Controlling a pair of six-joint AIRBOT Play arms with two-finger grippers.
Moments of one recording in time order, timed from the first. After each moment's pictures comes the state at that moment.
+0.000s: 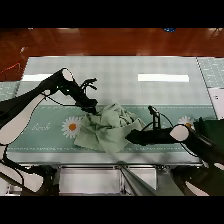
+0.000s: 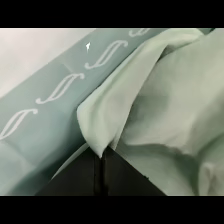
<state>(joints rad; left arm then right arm) -0.28 -1.77 1.31 0.97 -1.36 -1.22 0.54 -0.95 0.42 -0.66 0.71 1.64</state>
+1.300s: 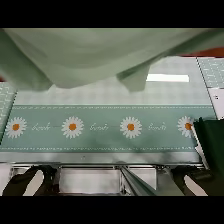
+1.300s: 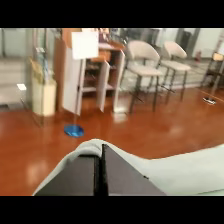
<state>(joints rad) 0.25 -0.78 1.84 0.63 -1.09 -1.27 0.13 -0.89 1.99 -1.05 1.45 1.48</state>
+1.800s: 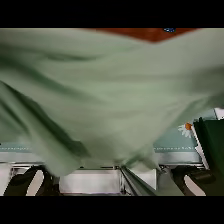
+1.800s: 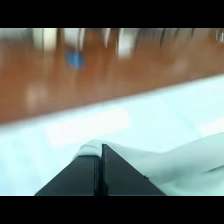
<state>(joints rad) 0.27 -0.67 1.56 0.70 -1.37 -1.32 0.13 -0.78 1.73 -1.09 1.68 1.57</state>
